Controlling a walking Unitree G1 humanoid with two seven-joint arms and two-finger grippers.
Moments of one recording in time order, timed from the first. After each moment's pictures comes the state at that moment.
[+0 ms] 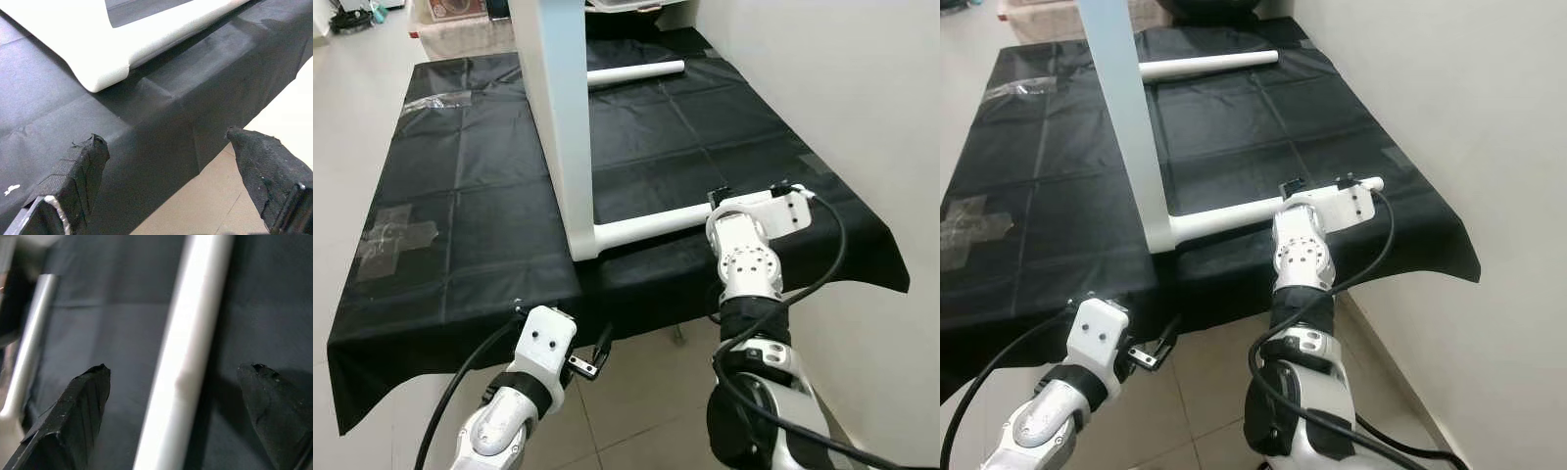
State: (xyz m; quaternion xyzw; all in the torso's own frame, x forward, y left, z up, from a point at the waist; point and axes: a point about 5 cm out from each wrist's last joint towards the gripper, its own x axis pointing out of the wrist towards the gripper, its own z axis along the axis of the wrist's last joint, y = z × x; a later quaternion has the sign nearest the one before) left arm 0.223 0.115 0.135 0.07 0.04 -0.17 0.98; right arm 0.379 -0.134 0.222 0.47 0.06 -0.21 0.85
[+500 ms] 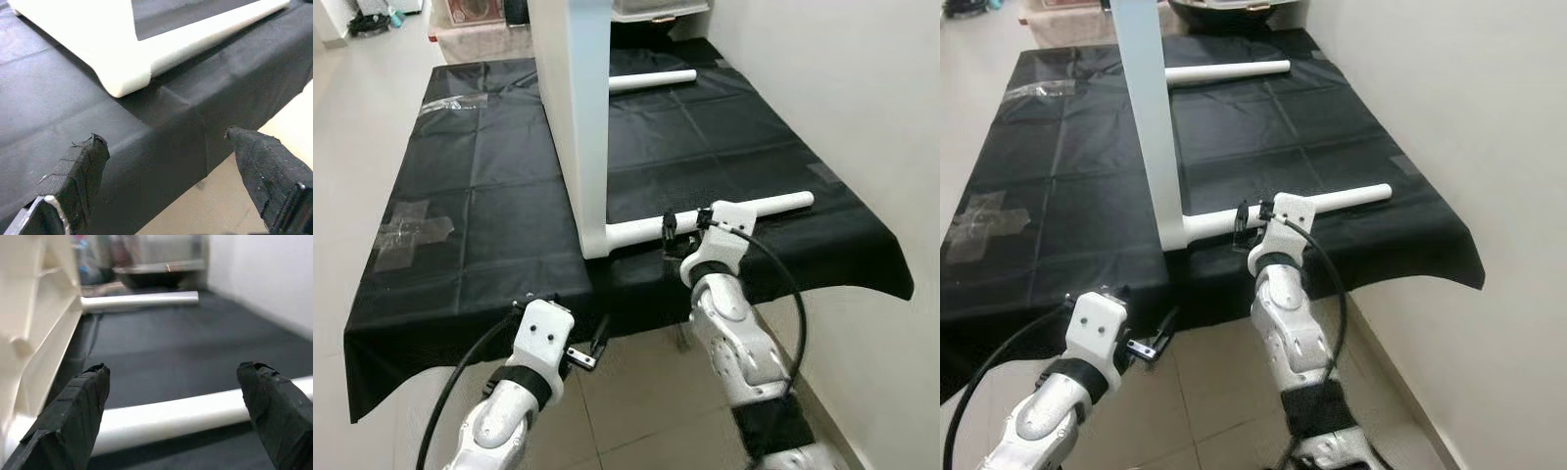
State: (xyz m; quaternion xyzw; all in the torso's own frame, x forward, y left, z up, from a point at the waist) left arm 0.226 0.114 0.137 0.06 0.03 -0.16 0.99; right arm 0.316 -0.119 0.186 -0.01 -0.11 0.01 0.99
